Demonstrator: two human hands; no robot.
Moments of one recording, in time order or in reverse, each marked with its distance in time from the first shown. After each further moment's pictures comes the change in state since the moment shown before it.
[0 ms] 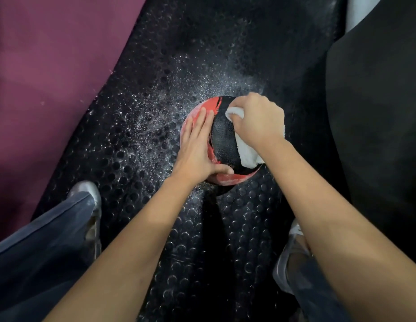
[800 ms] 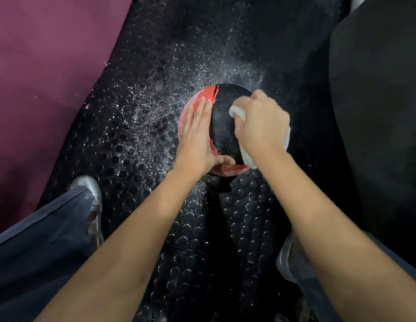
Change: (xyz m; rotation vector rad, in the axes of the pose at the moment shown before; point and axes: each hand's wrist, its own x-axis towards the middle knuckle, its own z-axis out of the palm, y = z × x) left_hand 0.000 0.005 0.007 0.125 0.040 0.024; right_hand -0.035 0.004 0.010 -0.104 0.122 0.032
